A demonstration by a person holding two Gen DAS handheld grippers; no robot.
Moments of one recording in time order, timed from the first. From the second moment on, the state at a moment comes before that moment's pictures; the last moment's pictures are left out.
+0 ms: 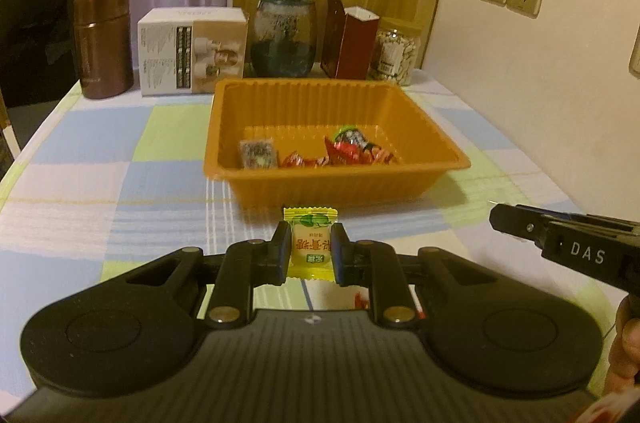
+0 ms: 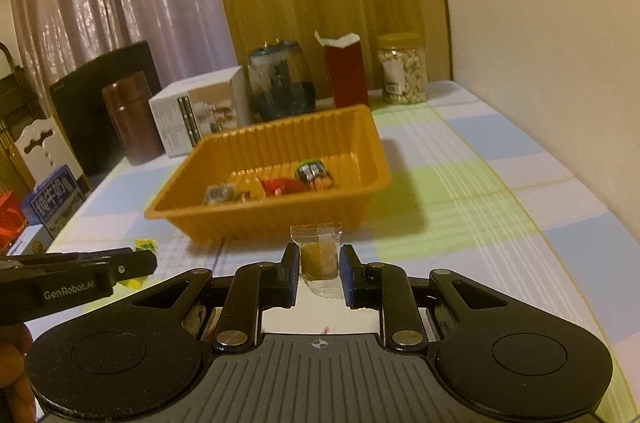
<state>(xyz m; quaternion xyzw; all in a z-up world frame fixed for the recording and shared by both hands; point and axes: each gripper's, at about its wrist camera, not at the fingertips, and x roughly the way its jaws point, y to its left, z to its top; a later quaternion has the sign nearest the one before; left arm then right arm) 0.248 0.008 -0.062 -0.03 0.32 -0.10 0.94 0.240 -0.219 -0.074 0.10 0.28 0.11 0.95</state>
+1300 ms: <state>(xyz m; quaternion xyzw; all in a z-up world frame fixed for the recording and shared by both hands) 0.377 0.010 -0.064 -0.02 0.31 -0.09 0.95 0.377 -0.202 -0.069 0.12 0.26 0.11 0.95</state>
